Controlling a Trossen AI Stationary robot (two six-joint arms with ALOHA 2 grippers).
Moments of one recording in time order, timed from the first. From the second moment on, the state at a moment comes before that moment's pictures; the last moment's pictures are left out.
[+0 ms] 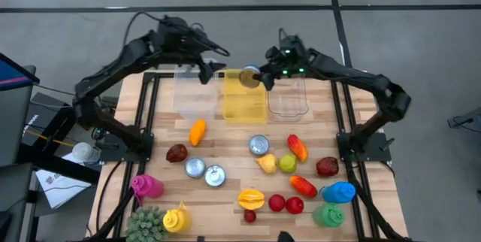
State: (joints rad) left arm 0.49 1.43 1.75 -0.79 0.05 0.12; right arm -0.57 1.58 1.32 -0.32 -0.32 0.16
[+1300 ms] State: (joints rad) left arm 0.49 1.25 1.75 -0.80 0.05 0.07; right arm -0.54 2.33 2.06 -0.99 -0.42 -0.12
